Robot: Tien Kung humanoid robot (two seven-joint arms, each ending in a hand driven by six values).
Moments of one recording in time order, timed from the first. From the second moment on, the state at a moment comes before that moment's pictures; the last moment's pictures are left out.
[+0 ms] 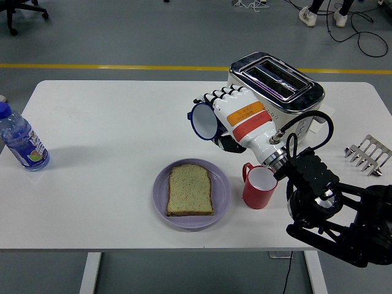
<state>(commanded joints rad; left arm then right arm) -0.08 0.03 -0.21 -0.20 0.45 0.07 0.05 0.82 -0.31 0.35 1.47 -2.20 -0.50 -0.40</state>
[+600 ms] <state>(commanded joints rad) -0.09 0.03 -0.21 -0.20 0.45 0.07 0.05 0.89 -0.31 0.23 1.42 -2.27 -0.52 -0.50</state>
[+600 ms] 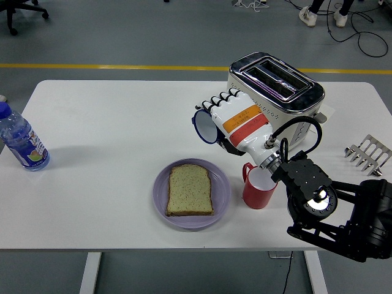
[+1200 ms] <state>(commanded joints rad) -0.08 0.03 -0.22 -0.20 0.45 0.07 0.05 0.78 -0.31 0.41 1.45 -2.03 -0.65 -0.35</state>
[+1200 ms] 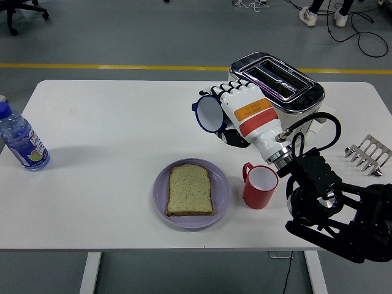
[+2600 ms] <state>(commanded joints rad) -0.07 0.03 -0.19 -0.20 0.46 0.07 0.05 0.22 -0.39 1.02 1.48 -1.10 -0.65 0.09</state>
